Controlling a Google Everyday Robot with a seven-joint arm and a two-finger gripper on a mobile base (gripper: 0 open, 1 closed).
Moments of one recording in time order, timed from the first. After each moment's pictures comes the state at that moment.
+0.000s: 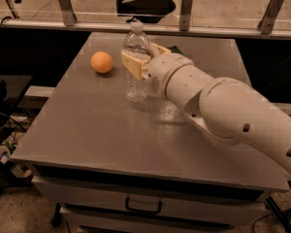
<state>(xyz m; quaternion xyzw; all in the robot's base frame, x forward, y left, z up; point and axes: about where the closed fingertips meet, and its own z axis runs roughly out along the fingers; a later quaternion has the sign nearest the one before) 0.585 0.009 0.967 -0.21 0.68 0.21 0.67</state>
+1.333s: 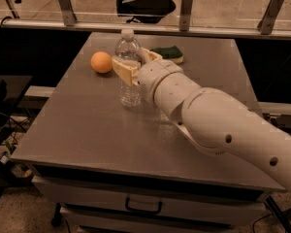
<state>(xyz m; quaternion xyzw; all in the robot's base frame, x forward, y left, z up) 0.581 0.024 0.955 -0.20 0.69 0.18 0.68</state>
